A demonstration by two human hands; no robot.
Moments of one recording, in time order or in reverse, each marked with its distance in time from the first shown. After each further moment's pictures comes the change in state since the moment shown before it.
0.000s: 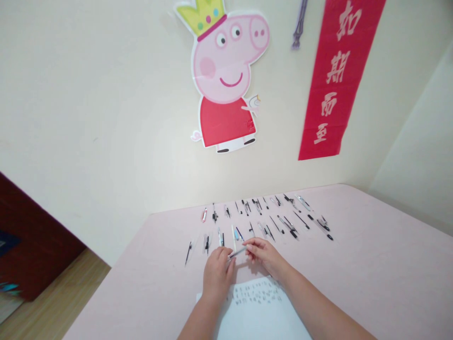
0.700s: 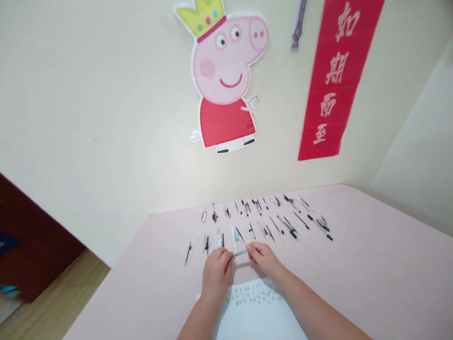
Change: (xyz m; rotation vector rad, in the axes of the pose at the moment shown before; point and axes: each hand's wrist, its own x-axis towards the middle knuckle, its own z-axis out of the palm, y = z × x) left_hand 0.002 -0.006 0.001 0.034 -0.024 0.045; right_hand 0.002 0.009 -0.002 -0.709 0.083 -0.162
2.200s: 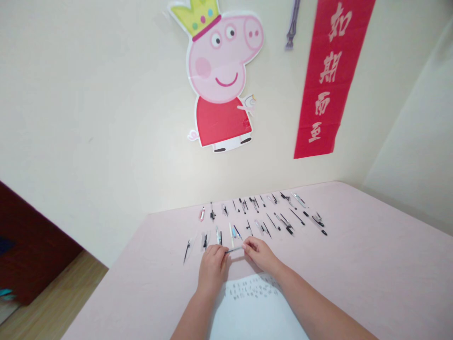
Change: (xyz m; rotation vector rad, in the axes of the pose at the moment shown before) left_hand 0.002 -0.008 -0.005 0.032 0.002 0.074; right_hand 0.001 0.003 0.000 0.002 0.006 -0.066
